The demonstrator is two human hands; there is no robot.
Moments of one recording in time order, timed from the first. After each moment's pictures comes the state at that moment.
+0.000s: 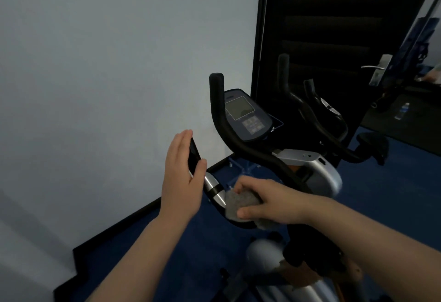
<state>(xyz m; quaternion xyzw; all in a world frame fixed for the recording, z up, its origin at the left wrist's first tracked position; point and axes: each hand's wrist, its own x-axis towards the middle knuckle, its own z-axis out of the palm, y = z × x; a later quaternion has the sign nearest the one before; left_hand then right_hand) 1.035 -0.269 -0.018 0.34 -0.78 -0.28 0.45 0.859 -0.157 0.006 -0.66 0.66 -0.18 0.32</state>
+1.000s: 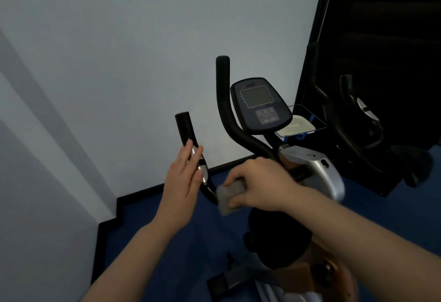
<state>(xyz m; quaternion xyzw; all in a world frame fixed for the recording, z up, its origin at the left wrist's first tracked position) 1.025 -0.196 -0.063 0.43 -0.79 -0.22 0.37 0.828 -0.149 0.001 -0.77 0.61 -0.14 0.10</state>
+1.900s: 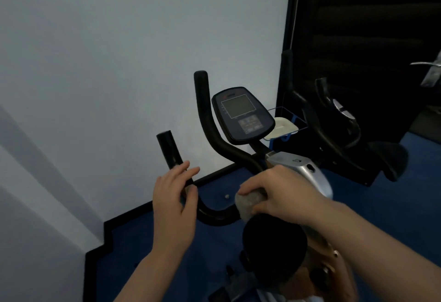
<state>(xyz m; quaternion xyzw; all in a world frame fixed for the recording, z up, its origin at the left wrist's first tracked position) 1.004 -0.181 -0.040 0.43 -0.74 -0.20 0.48 0.785 -0.127 0.013 -0.72 0.67 -0.13 0.13</state>
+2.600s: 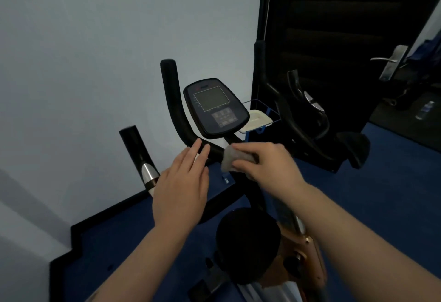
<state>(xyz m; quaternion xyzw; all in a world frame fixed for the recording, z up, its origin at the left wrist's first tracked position) 0.945 -0.199 -0.043 0.42 -0.85 0.02 0.31 0.759 -0.136 0.002 -0.59 0.73 -0.34 0.11</state>
